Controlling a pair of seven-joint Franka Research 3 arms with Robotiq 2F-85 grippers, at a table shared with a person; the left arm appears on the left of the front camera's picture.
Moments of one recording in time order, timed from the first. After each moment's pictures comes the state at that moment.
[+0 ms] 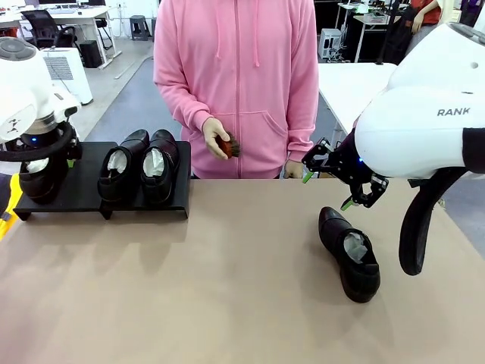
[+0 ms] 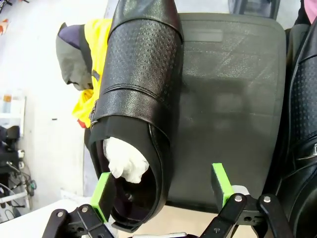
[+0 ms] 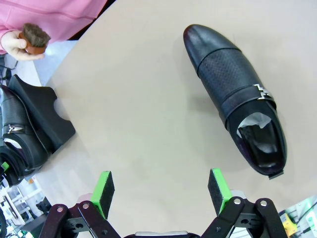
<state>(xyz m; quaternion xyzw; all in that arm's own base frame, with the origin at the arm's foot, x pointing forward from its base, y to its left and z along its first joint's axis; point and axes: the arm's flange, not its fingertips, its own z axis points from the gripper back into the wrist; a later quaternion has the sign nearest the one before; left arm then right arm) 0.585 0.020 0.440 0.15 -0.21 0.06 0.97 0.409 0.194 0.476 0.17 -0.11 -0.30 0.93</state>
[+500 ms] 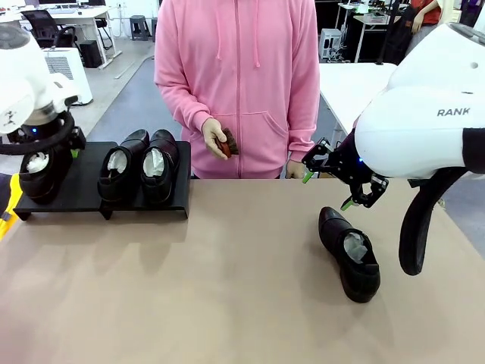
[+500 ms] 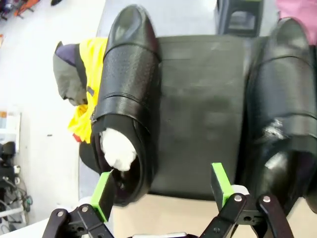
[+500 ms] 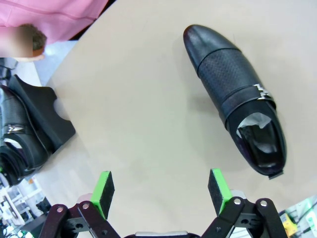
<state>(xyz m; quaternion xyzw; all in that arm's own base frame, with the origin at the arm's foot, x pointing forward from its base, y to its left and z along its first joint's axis) 0.561 -0.007 0.485 0.13 -0.25 0.04 0.96 0.409 0.194 0.476 0.17 -0.11 -0.30 0.93</state>
